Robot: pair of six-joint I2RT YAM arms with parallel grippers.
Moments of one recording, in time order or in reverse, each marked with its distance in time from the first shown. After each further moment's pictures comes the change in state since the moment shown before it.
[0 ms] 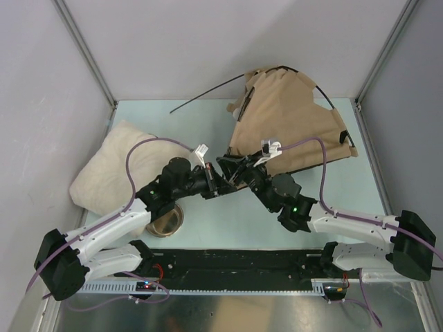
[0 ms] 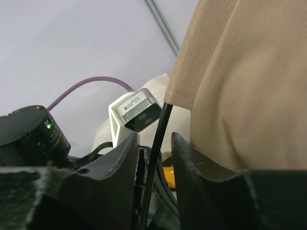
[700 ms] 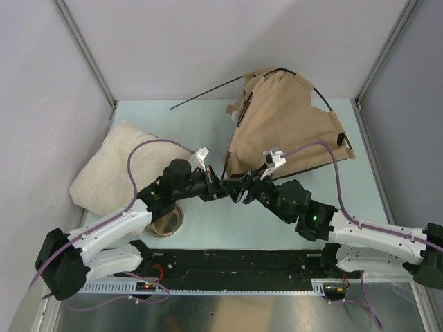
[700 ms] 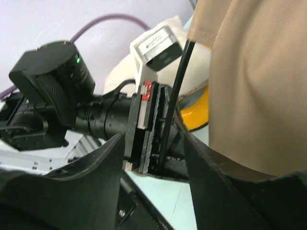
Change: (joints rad) left arm 0.014 0.005 -0.032 -0.005 0.022 0.052; right arm 0.079 -0.201 -0.018 -0.374 -0.045 0.082
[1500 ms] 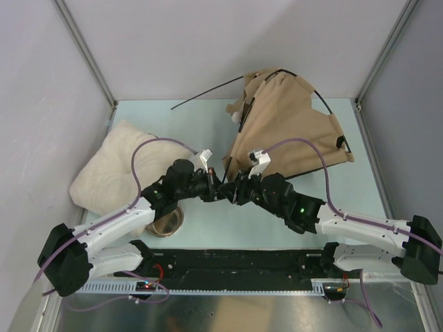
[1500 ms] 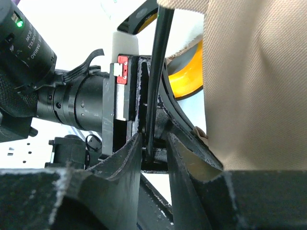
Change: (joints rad) left arm 0.004 0.041 -0.006 -0.007 -0.002 0.106; right arm -0.058 0.133 0.040 -0.132 -0.157 0.104
